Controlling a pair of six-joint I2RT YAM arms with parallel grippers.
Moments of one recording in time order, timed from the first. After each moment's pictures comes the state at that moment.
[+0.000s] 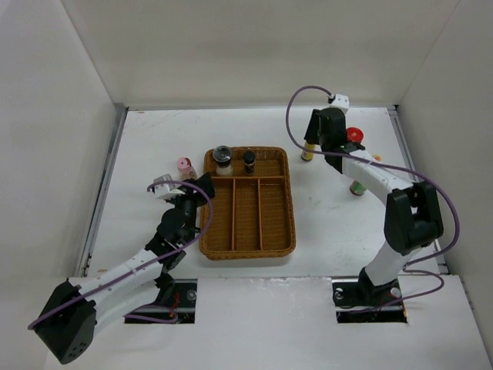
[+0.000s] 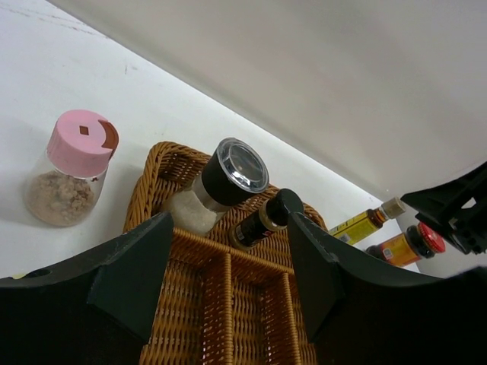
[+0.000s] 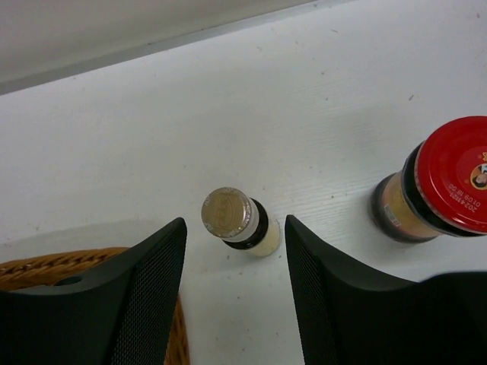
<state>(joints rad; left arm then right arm) -0.68 0.80 0.21 0.71 -0.69 -0.59 0.33 1.68 1.23 0.02 0.38 0.36</state>
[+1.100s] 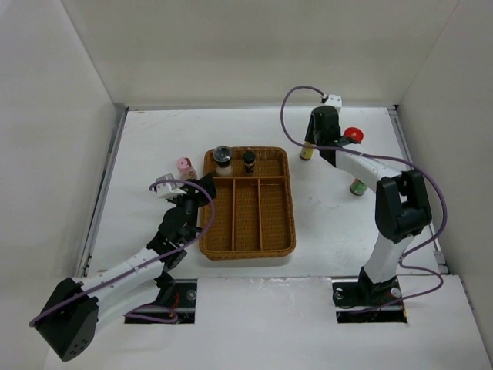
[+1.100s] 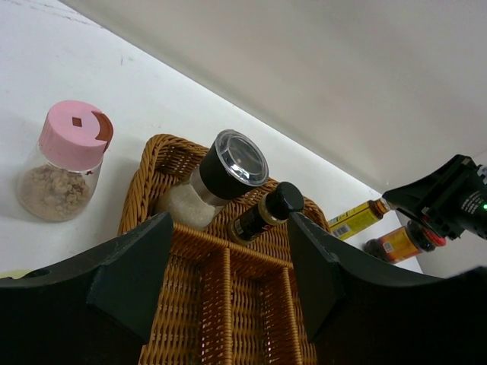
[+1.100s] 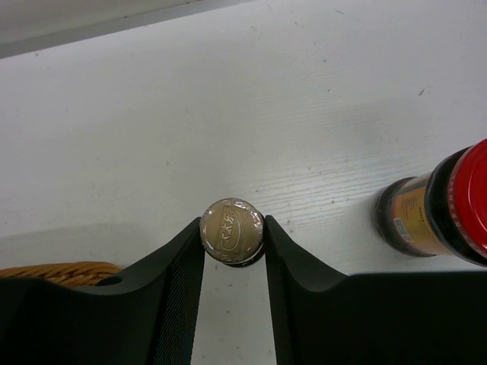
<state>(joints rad) -0.68 0.83 0.21 0.72 -0.67 -0.61 0.33 1.81 1.33 -0.02 0.37 0.32</state>
